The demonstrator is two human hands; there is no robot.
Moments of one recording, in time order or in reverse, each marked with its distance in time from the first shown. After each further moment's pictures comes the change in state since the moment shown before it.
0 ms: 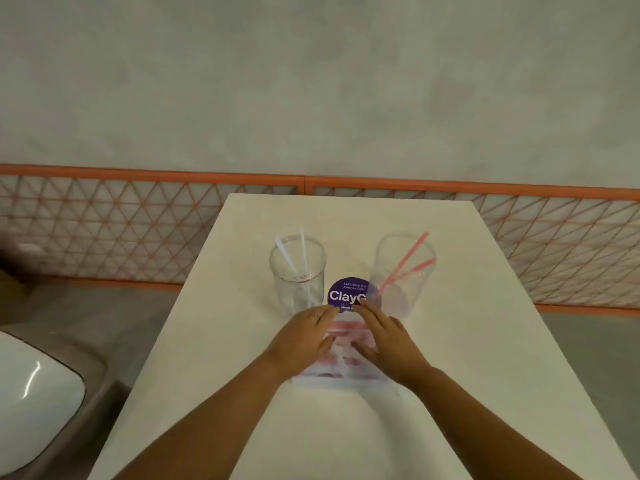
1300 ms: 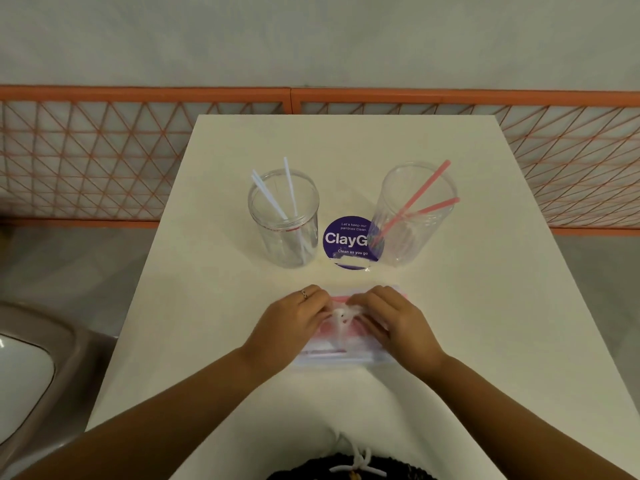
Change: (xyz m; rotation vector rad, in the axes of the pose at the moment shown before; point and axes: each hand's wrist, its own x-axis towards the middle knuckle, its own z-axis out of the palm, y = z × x) left_hand -0.027 0.012 0.000 -0.267 0.119 -0.010; right_hand -0.026 0.003 0.018 0.129 0.244 -0.244
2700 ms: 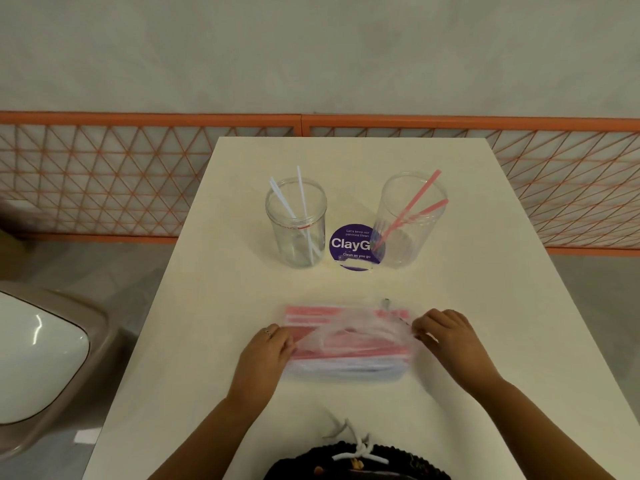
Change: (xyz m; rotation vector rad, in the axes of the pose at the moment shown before) left_hand -0.088 -0.004 0.016 0.092 0.040 -0.432; right_hand -0.079 0.039 -0.030 -0.349 -0.137 0.258
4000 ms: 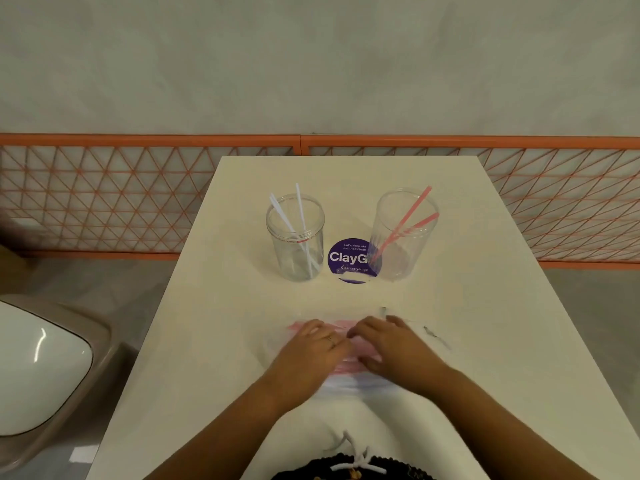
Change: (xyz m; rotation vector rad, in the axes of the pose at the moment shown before) left_hand 0.028 0.051 -0.004 0.316 -0.090 0.680; right_hand 0.038 -0.085 -0.026 0.067 -0.337 -0.227
